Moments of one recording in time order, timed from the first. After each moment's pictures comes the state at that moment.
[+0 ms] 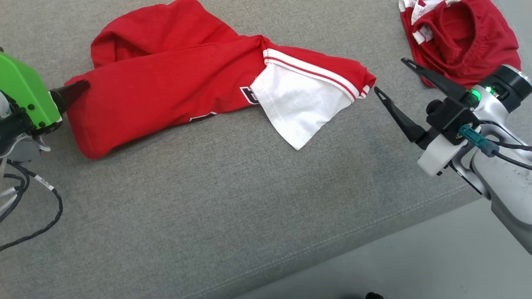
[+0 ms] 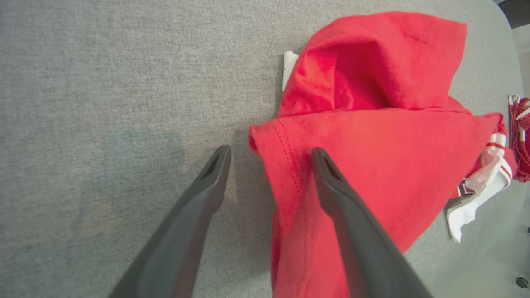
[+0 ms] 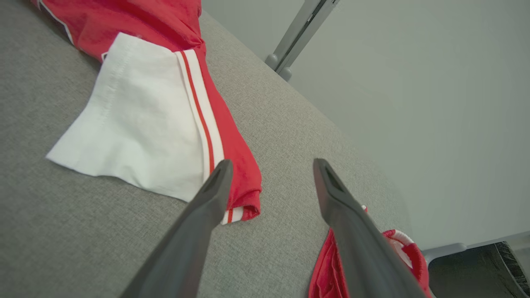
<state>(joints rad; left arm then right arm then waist) -0.88 0.68 -0.55 0.41 -1.25 0.15 0.70 -0.73 -0.61 0.70 0.32 0.17 0.13 -0.26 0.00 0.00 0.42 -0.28</state>
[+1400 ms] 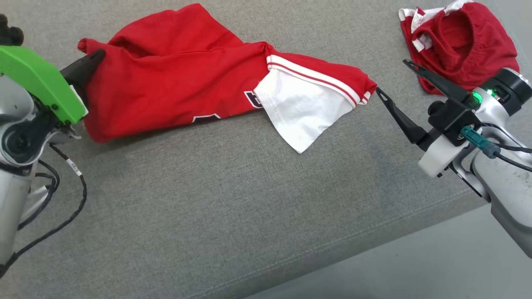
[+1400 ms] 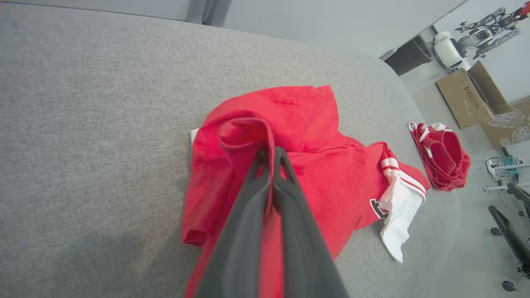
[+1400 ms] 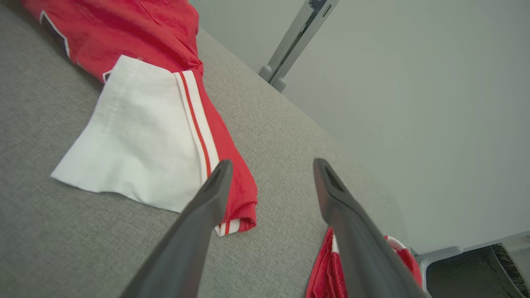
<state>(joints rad) -0.86 0.58 -0.51 0.41 -1.24 -0.06 0.44 -0.71 -0.60 0.67 0.32 0.16 0.13 -0.26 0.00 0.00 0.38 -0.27</state>
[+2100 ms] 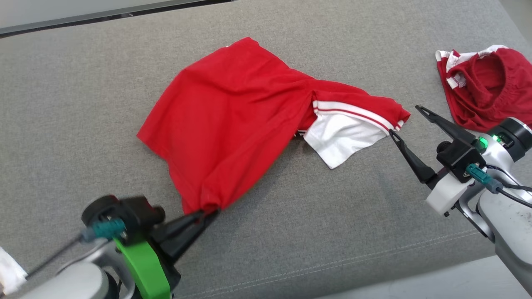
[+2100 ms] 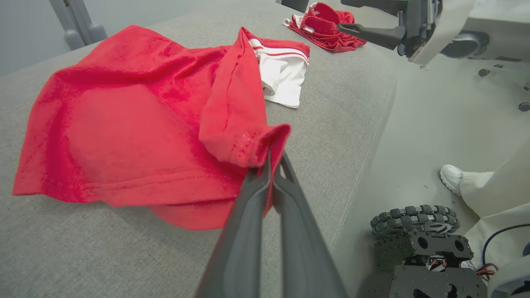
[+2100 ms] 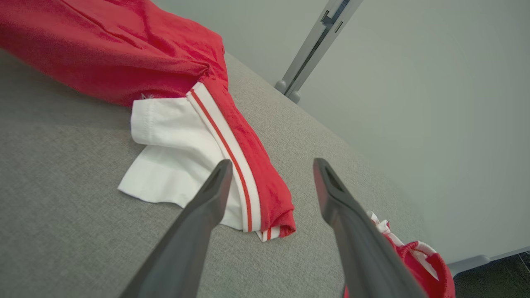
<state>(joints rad) -0.51 0.83 -0.99 -0.19 -0.91 -0.13 0.00 -0.51 -0.59 0.57 0.32 0.15 0.13 -0.26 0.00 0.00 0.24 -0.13</state>
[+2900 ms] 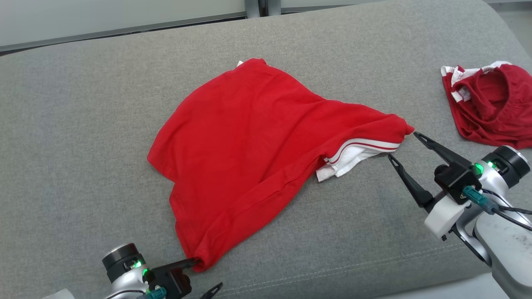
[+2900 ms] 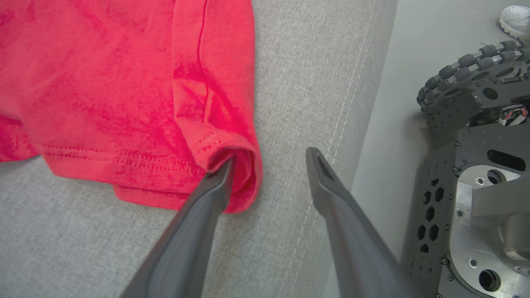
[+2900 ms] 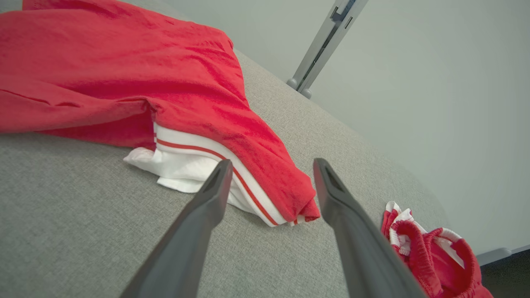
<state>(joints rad) -0.49 0.70 -1.28 0.26 -0.47 -0.13 -0.22 -0.41 -0.56 0.54 0.32 0.15 0.13 -0.26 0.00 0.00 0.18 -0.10</state>
